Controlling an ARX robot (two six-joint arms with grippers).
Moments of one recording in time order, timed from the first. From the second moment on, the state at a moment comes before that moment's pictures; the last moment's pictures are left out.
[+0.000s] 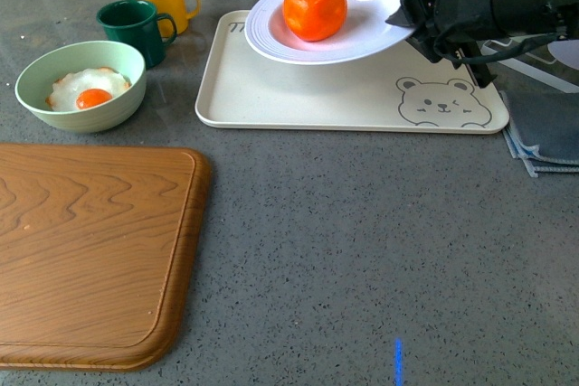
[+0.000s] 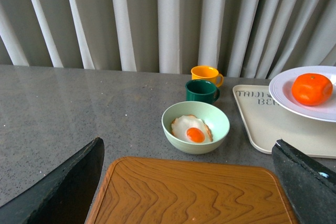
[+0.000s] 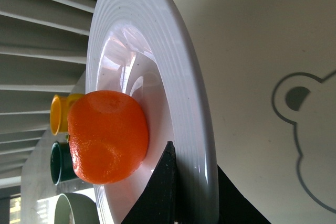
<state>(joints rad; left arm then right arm) 0.00 0.02 0.01 0.00 0.00 -0.01 0.22 2.15 1.26 0.44 -0.15 0.97</state>
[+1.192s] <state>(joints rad) 0.00 0.02 0.01 0.00 0.00 -0.01 0.22 2.11 1.08 0.60 -0.15 0.92</state>
